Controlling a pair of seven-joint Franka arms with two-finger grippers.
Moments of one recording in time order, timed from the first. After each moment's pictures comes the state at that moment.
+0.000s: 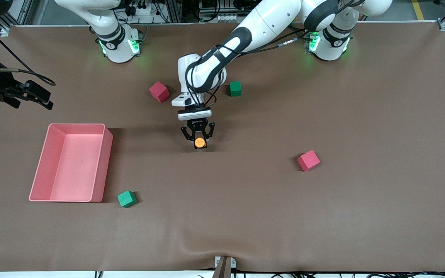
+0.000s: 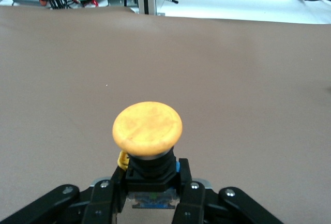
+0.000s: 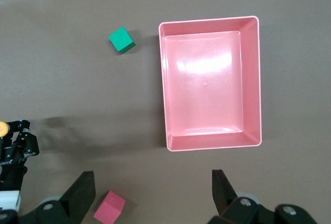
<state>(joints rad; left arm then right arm) -0.97 0.98 -0.14 -1.30 1.37 2.17 -2.08 -0.02 -0.05 0.05 -1.64 0.02 1.62 0.11</state>
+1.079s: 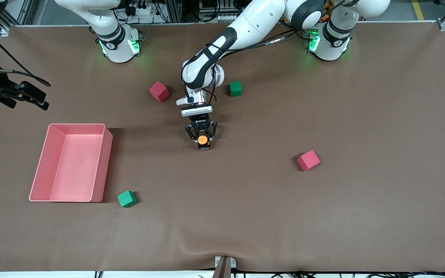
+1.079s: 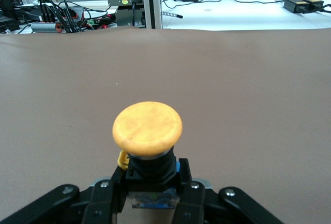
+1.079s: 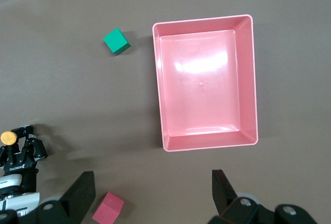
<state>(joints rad) -1.11 1.07 -0.02 -1.30 1.44 2.10 -2.21 -0.02 -0.05 0.03 -1.64 0.02 1.62 0.10</state>
